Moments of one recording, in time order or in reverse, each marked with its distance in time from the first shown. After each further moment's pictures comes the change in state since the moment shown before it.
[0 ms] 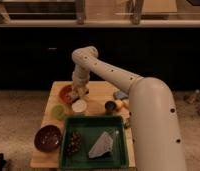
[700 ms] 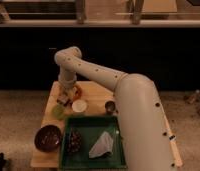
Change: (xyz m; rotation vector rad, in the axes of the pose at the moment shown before) arm -0.059 -0.027 0.014 -0.055 0.011 -0.292
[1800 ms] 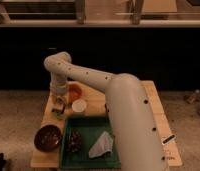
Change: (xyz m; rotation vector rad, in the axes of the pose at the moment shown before) arm -0.047 -0.010 0.029 -0.084 -0.085 -0.309
